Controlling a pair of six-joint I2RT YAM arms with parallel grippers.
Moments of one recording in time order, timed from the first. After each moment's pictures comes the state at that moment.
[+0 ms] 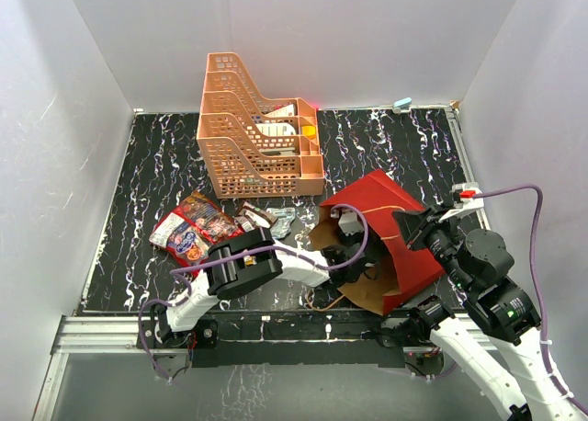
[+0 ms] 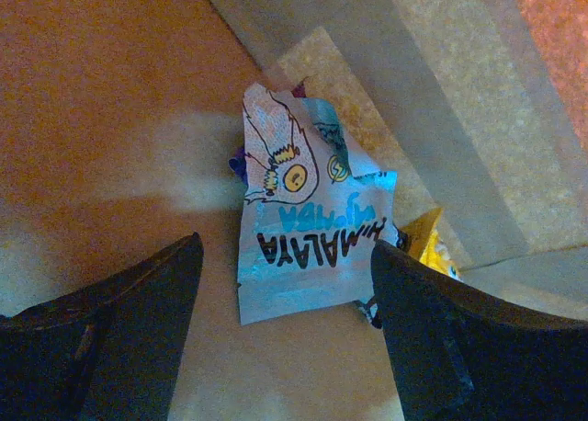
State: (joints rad) left arm -1.28 2.23 1.31 0.45 -0.73 -1.03; right arm 0.49 0.34 0.80 -0.58 0.10 0.39
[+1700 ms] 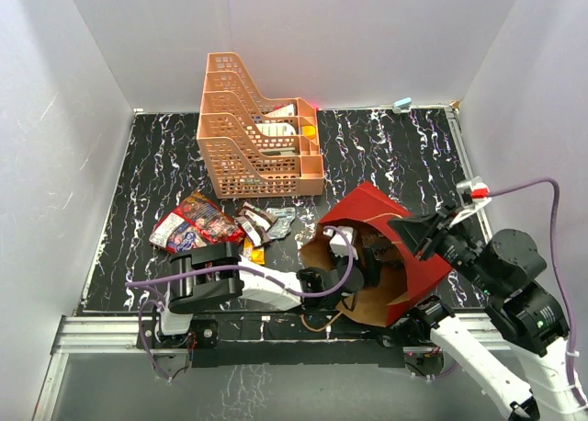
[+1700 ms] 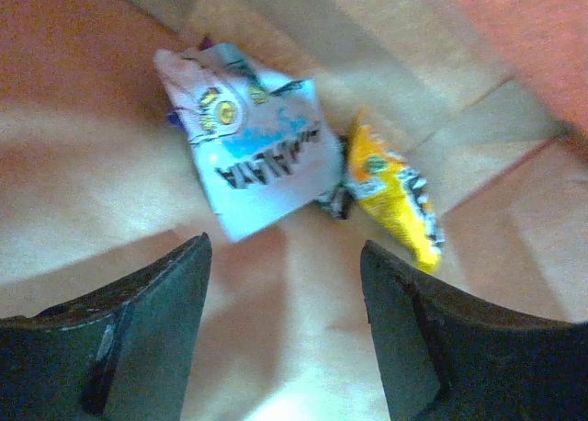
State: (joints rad) left arm -1.42 1.93 0.99 0.56 -0.70 -0.85; right arm 0.49 0.42 1.02 -0.69 -0.18 0.38
